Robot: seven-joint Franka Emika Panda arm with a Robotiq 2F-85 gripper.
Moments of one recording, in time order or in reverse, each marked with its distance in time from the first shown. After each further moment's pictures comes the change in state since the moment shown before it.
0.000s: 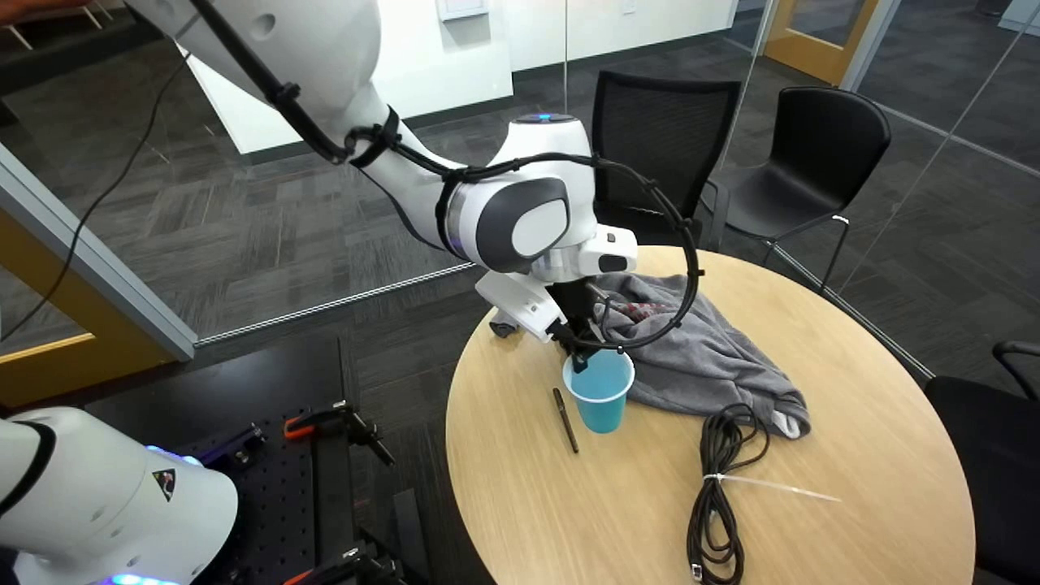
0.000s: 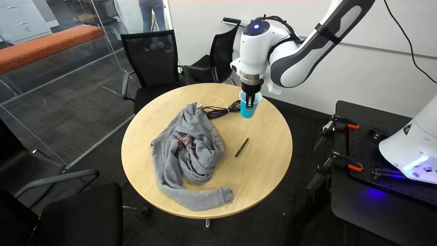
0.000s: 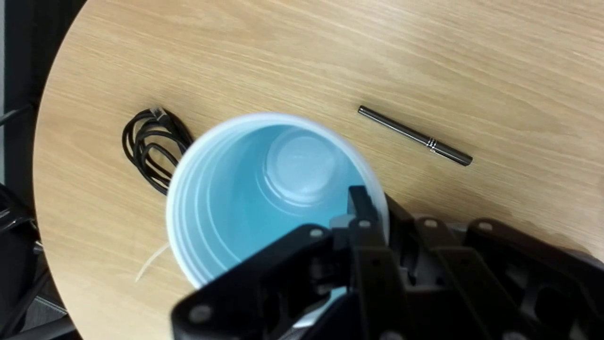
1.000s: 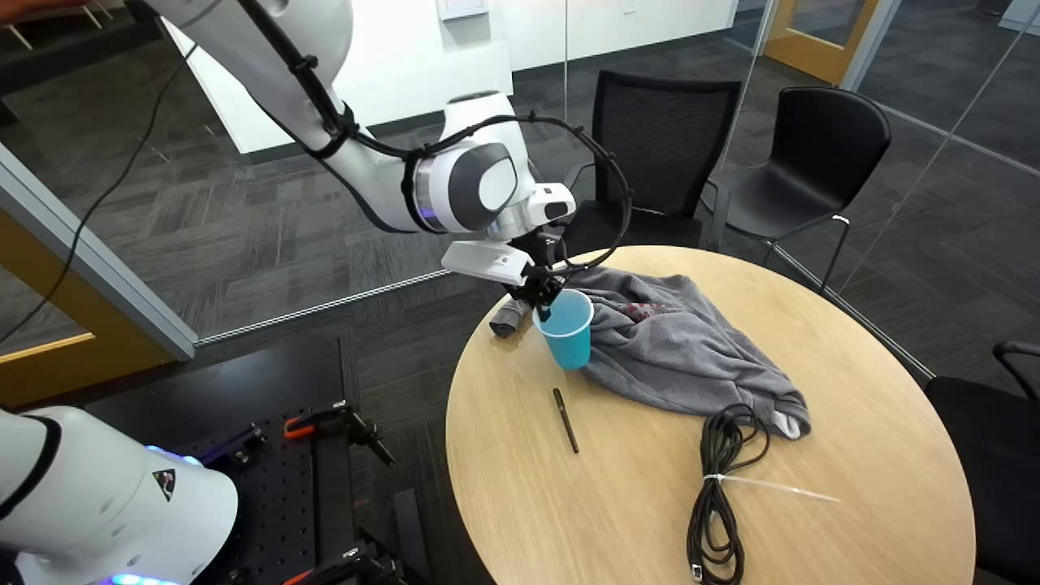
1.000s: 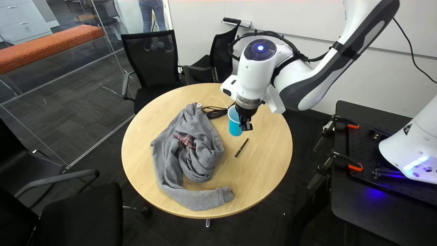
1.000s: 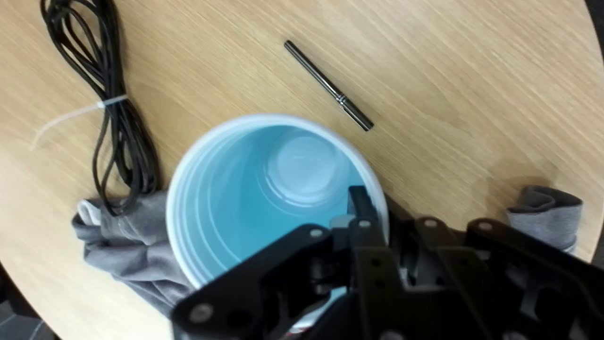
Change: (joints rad) arm 0.124 0.006 0.075 -0.021 -0.155 0.063 0.001
